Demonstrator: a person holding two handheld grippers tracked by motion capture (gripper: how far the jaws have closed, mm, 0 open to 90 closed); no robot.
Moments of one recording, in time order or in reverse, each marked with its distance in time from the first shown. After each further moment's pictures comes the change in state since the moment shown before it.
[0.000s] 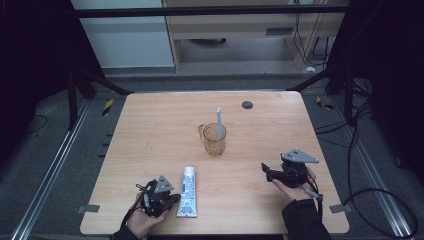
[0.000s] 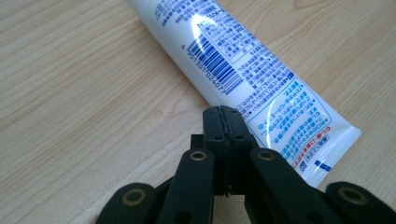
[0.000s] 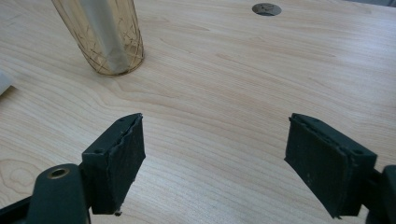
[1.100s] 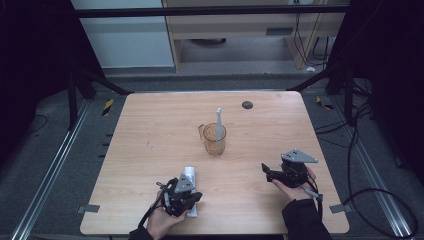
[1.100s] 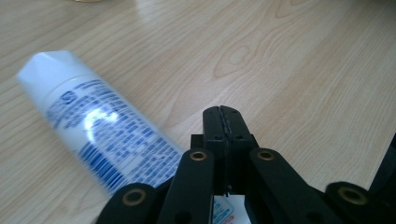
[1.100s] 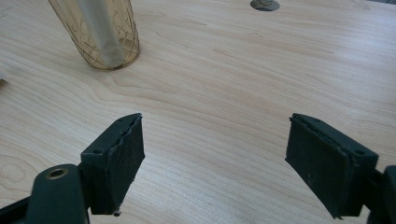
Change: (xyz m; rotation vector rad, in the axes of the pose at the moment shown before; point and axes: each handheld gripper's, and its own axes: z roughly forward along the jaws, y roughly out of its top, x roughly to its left) left arm -0.046 0.040 0.017 -0.065 -0.086 0.056; right arm -0.001 -0.002 0.003 0.015 -0.012 -0.013
